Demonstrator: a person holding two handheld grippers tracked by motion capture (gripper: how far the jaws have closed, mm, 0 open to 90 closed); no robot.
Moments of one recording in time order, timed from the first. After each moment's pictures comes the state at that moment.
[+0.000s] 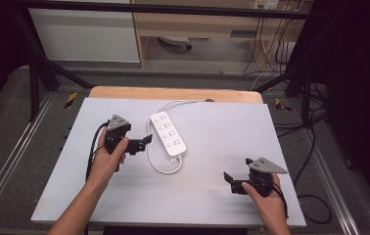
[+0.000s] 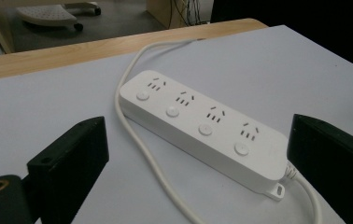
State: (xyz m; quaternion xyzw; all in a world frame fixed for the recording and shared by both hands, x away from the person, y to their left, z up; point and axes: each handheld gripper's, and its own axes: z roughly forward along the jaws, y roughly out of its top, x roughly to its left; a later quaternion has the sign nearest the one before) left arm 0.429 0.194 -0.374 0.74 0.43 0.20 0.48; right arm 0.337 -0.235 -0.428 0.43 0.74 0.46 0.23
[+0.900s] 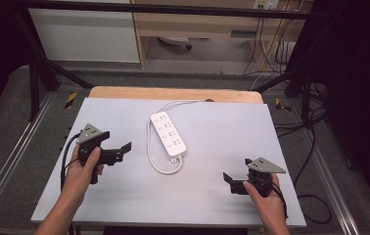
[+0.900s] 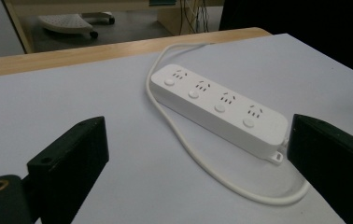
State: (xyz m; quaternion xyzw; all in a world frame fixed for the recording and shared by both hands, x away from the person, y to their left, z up) left arm 0.383 0.248 -0.363 0.72 0.44 0.22 0.49; right arm 0.337 -0.234 -0.429 0.43 0.74 0.46 0.23
